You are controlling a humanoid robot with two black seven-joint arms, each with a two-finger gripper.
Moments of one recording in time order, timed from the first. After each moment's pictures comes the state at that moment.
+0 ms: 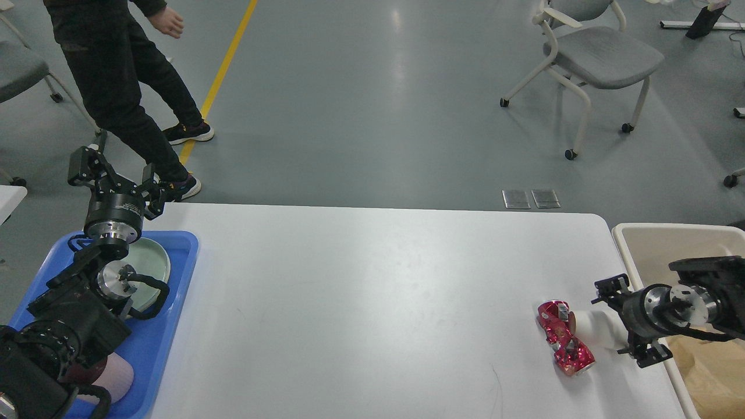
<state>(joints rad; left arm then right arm) -0.80 0.19 -0.75 -0.12 -0.06 -0.40 -0.60 1.14 -0.52 -0.94 0.84 0.58 0.18 -0.22</state>
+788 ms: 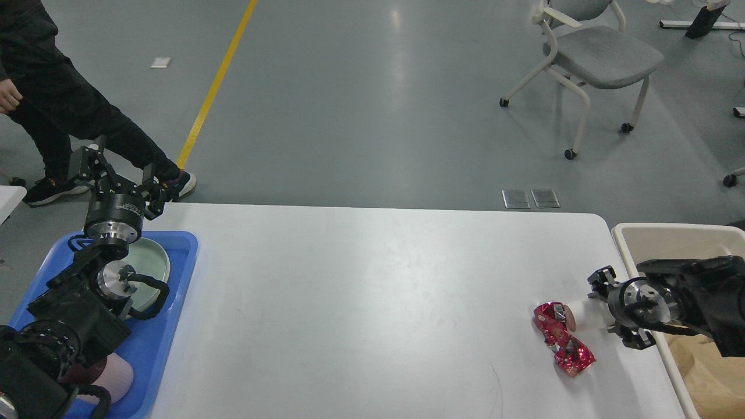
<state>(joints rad) -0.80 0.19 -0.75 -0.12 -0.06 -0.40 -0.60 1.11 -0.43 -0.90 0.77 0.53 0.02 -0.22</state>
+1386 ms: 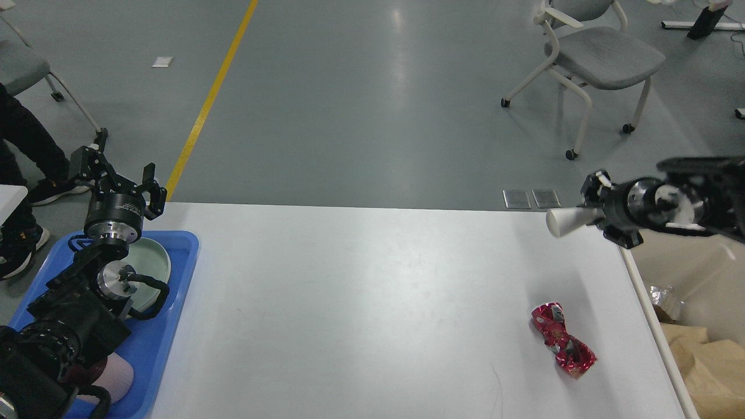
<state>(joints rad) -0.80 0.19 -0.75 -0.12 -0.06 -0.40 -0.60 1.57 -0.54 -0.94 0.97 0.52 0.10 -0.22</state>
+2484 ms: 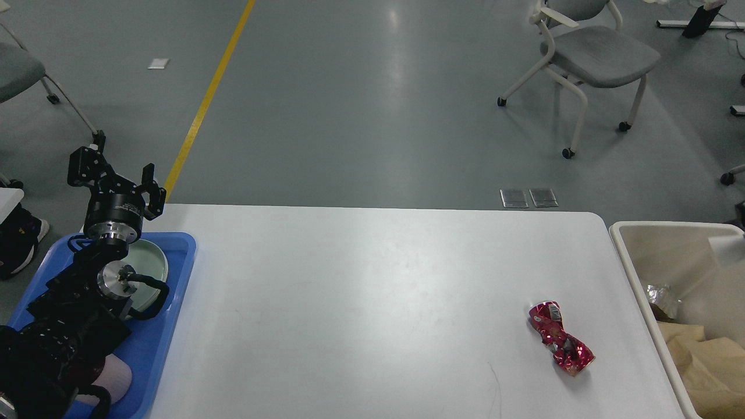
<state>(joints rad) -0.80 0.19 -0.75 -0.12 -0.06 -0.40 -0.60 1.19 -0.64 -1.07 0.56 0.36 0.01 -0.22</state>
